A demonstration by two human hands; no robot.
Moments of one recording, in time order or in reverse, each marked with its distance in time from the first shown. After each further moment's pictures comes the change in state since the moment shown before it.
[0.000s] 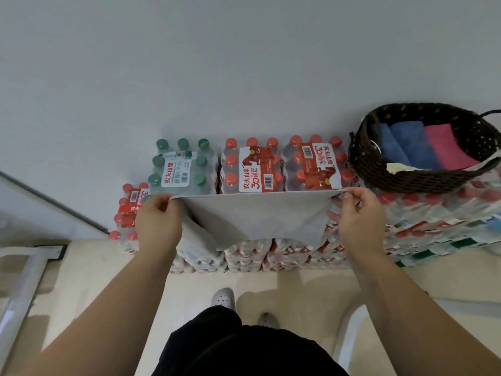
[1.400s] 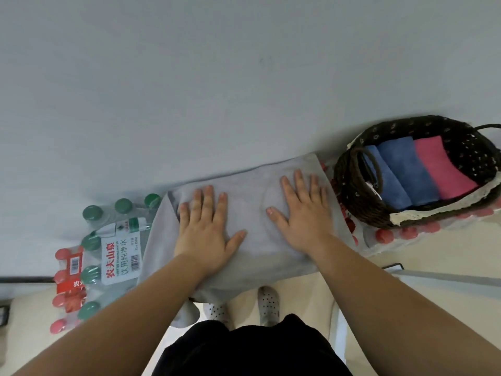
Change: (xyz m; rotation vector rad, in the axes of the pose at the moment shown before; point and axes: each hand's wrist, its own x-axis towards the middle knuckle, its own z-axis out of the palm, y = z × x) left_hand 0.102 0.042 0.181 0.961 -0.685 0.821; right_hand 0.141 0.024 0.106 -1.211 -0.452 -0.232
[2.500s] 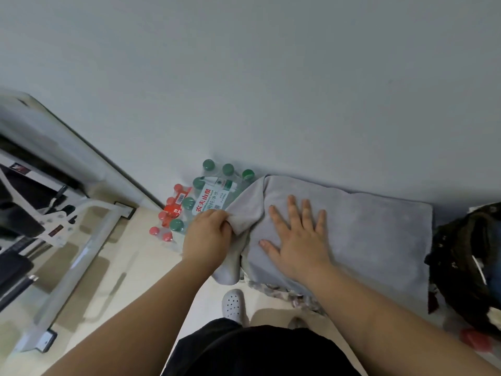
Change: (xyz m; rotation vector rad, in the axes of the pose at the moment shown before) left_hand -0.115 -0.020 -0.010 -0.363 0.441 -0.691; right_hand -0.024 -0.099 0.002 -0.091 -0.112 -0.655
